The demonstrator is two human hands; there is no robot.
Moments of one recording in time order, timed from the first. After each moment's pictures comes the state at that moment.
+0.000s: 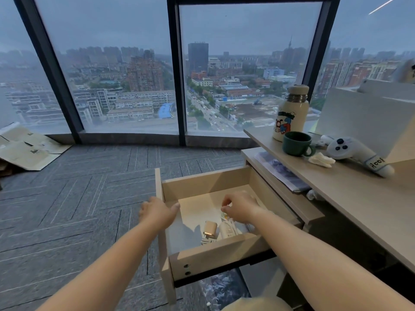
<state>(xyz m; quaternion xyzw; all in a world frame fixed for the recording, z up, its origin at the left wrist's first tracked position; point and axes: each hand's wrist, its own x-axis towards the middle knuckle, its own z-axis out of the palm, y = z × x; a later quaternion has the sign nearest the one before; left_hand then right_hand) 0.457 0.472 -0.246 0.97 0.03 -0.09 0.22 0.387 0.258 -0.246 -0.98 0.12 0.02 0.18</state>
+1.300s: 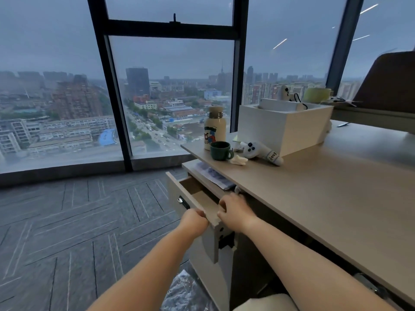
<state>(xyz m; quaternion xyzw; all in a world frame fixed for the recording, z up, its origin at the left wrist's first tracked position) 0.338 0.322 -0.227 0.85 -0.24 -0.26 0.40 0.258 0.206 -0.215 -0.93 0.27 -0.10 0.23</state>
